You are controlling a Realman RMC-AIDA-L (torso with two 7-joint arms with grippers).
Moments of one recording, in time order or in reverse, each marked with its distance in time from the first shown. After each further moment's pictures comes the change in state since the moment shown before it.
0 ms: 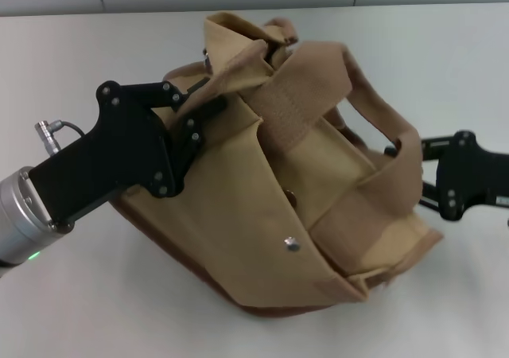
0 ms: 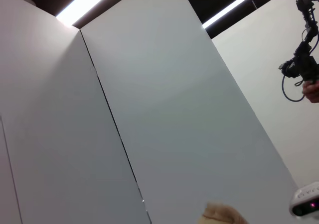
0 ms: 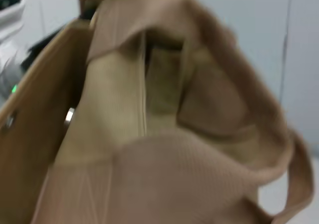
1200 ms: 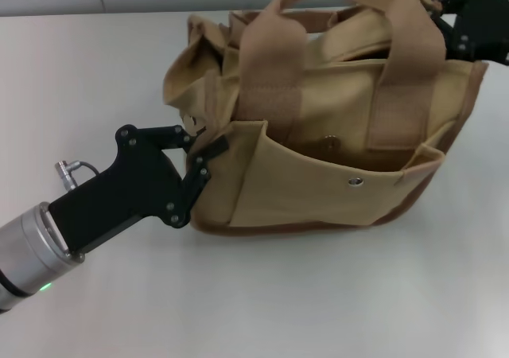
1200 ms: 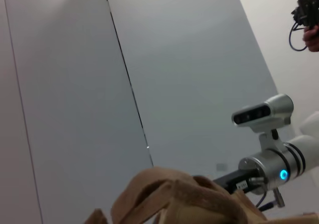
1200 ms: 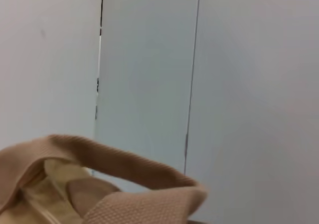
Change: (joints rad) left arm 0.053 0.001 0.030 -0.062 0.019 -0.131 -0.013; right arm 0.113 -0.005 0.000 -0.091 0.219 0.193 0.103
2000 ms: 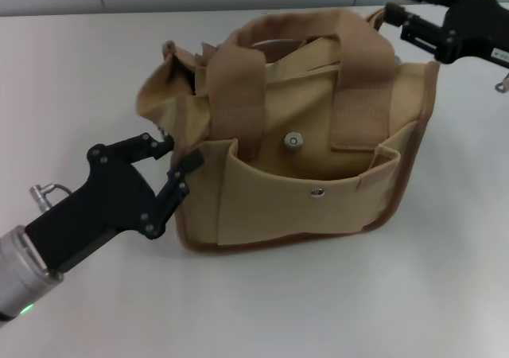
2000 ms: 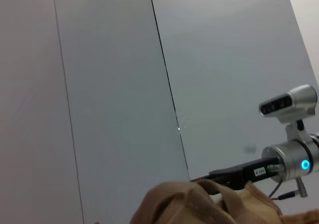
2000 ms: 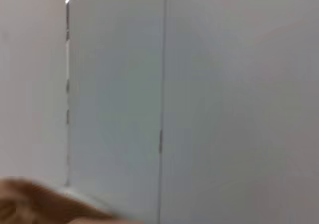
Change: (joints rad) left arm 0.081 0.002 -0.034 0.003 -0.010 -0.020 -0.032; right arm -0.005 0.001 -0.033 0.071 0.081 0.098 -0.012
